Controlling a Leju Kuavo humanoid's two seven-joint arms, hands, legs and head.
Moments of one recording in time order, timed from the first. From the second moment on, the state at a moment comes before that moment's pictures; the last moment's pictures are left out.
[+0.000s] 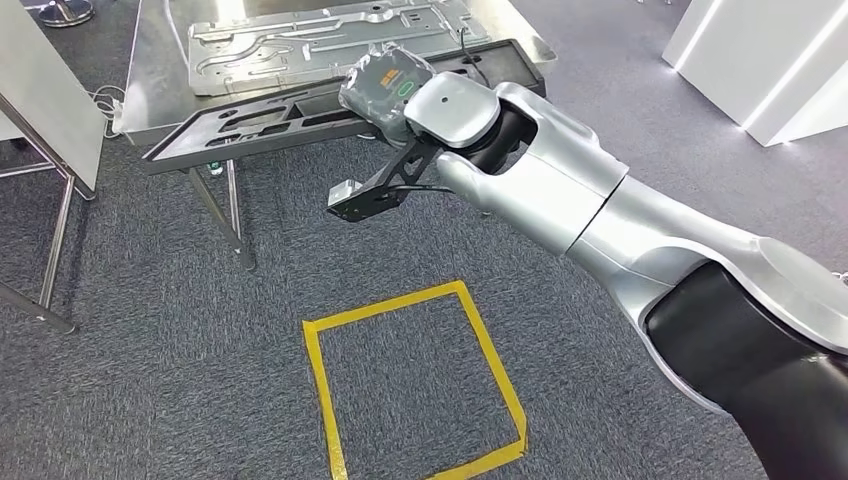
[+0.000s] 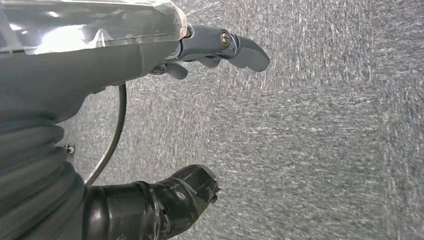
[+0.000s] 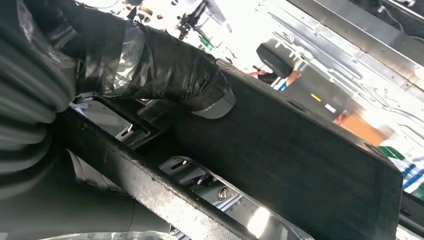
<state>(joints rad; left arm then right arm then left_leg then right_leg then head) -0.09 -0.12 1.18 -0.18 -1.06 0.08 -0.22 -1.50 0.09 1.16 -0.51 0.98 0.30 -0.15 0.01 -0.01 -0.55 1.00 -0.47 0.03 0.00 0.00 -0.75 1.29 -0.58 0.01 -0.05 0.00</state>
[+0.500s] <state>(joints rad) -0.09 -0.12 1.18 -0.18 -1.06 0.07 -0.22 -1.50 0.10 1.16 -0.50 1.00 0.30 -0.16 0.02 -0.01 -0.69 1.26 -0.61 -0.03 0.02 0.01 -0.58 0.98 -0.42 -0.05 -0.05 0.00</state>
